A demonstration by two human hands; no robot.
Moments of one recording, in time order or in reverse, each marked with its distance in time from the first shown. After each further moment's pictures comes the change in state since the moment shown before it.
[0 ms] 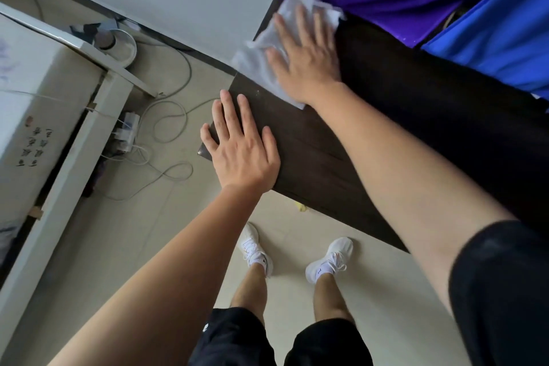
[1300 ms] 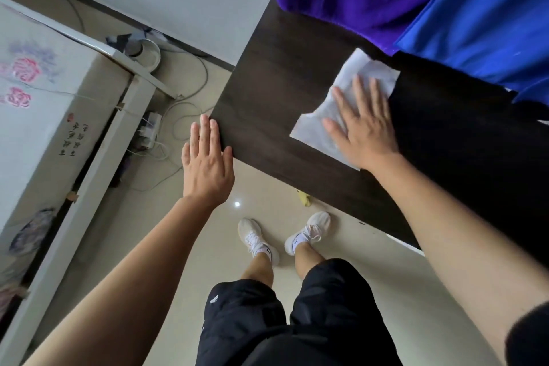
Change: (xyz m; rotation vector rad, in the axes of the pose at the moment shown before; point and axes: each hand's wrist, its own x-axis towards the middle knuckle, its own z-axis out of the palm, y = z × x) left_hand -0.049 -0.059 -0.027 -0.007 -0.191 0.040; right_hand -0.150 0.112 0.021 -0.039 -0.040 0.037
